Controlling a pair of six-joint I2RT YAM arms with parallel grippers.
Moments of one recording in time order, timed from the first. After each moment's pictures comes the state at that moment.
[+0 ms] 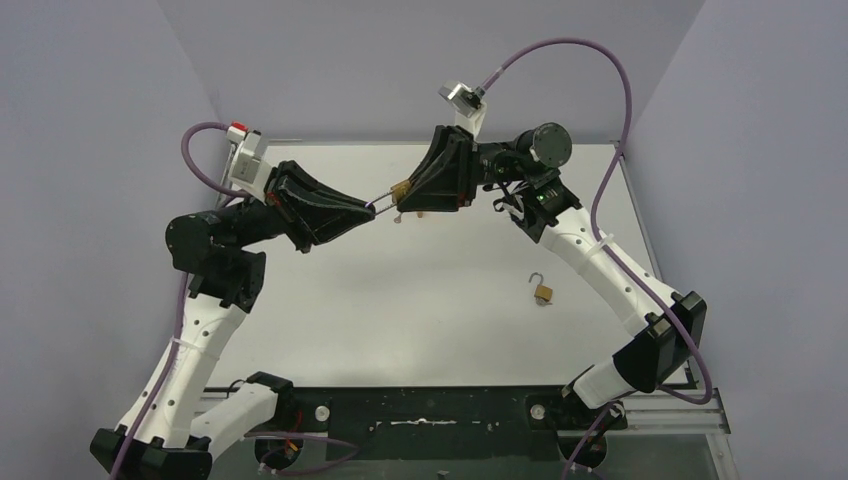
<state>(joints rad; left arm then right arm) -0.32 1.00 1.08 0.73 1.03 -1.03 0.63 1.51 1.52 0.61 -1.21 1.02</state>
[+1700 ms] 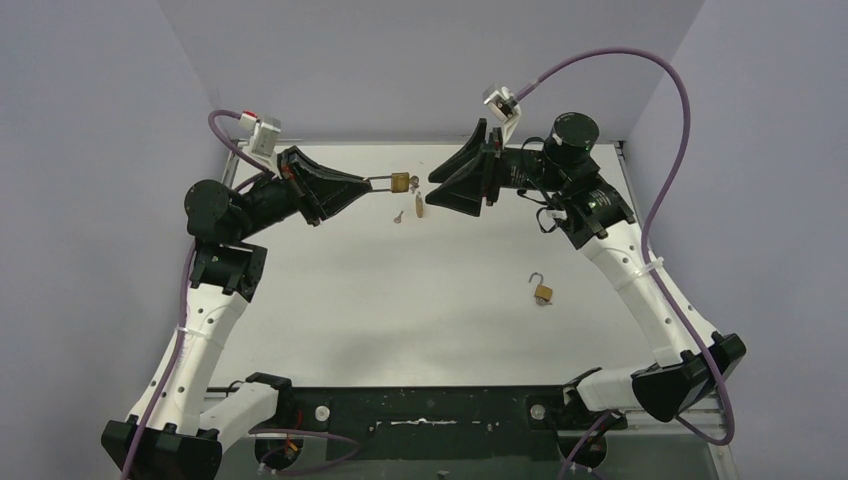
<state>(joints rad) -0.22 1.02 1.09 0.34 0.90 -0.80 0.49 1.34 1.52 -0.11 -1.01 0.41</state>
